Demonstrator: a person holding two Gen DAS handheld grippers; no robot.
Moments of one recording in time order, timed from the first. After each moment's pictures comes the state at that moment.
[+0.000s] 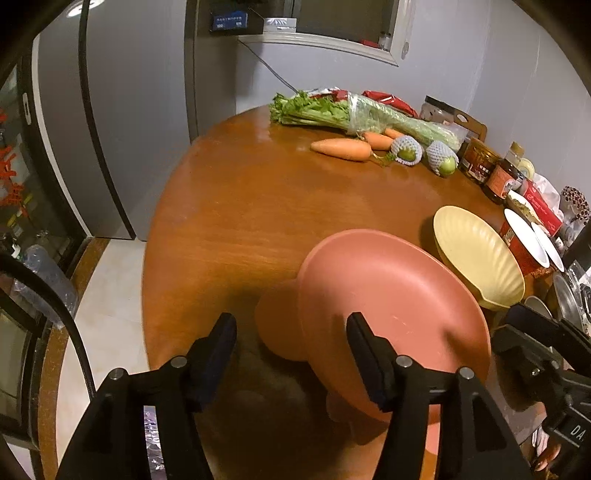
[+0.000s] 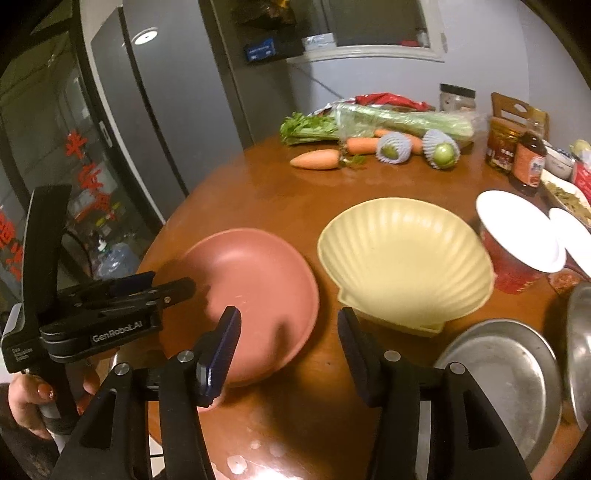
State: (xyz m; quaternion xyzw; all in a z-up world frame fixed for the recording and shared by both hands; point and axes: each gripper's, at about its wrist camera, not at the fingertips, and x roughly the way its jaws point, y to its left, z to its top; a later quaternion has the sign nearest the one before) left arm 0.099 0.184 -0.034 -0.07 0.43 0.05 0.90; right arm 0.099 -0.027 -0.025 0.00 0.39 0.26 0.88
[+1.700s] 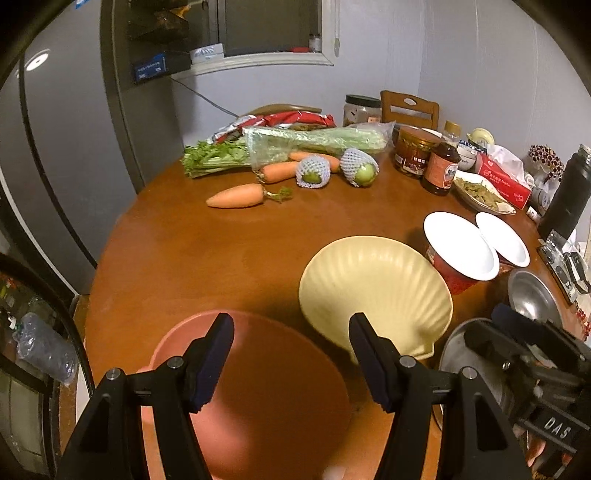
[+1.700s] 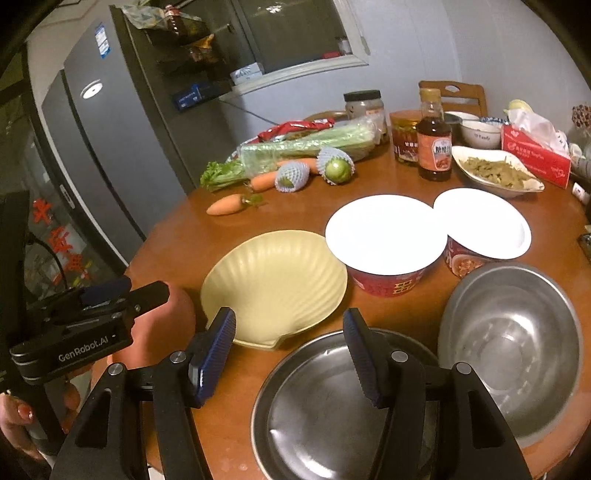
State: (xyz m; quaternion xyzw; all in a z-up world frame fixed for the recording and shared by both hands) left arm 0.145 0.062 0.010 0.01 0.40 -0.01 0.91; right arm 0.120 -0.141 -0.009 0.09 0.38 0.18 0.90
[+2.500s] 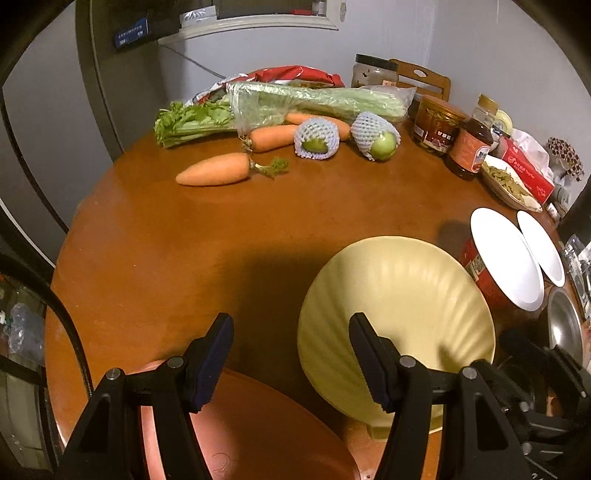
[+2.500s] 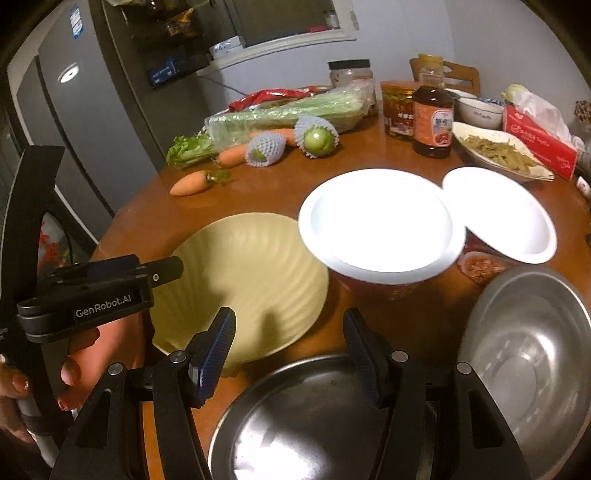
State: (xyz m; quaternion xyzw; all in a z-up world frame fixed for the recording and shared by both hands) left arm 0.220 0.062 -0.030 -0.01 0.46 -0.02 0.89; right arm 0.168 -0.133 -0.042 0.07 0.43 0.15 0.89
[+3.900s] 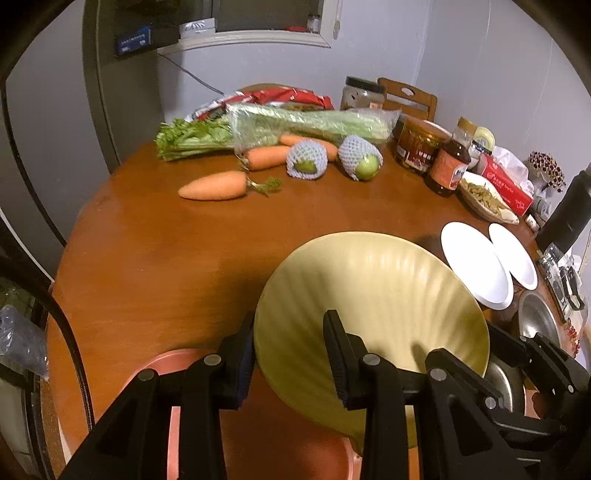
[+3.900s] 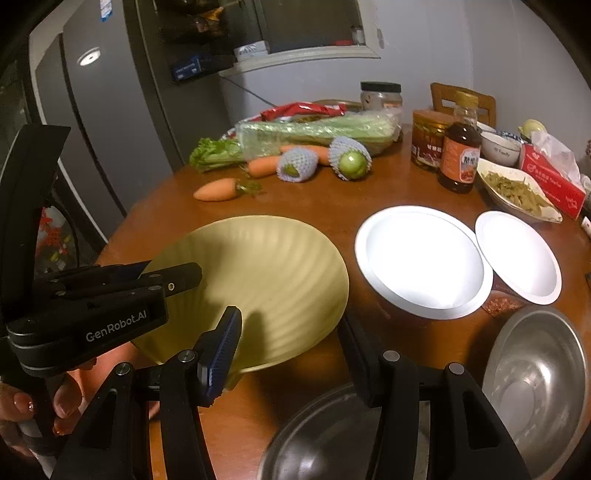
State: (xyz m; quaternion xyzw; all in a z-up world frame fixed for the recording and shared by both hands) left arm 0.195 0.074 -0.005 -0.03 0.43 -0.04 0.90; right arm 0.161 -0.095 -0.018 0.03 0.40 0.17 0.90
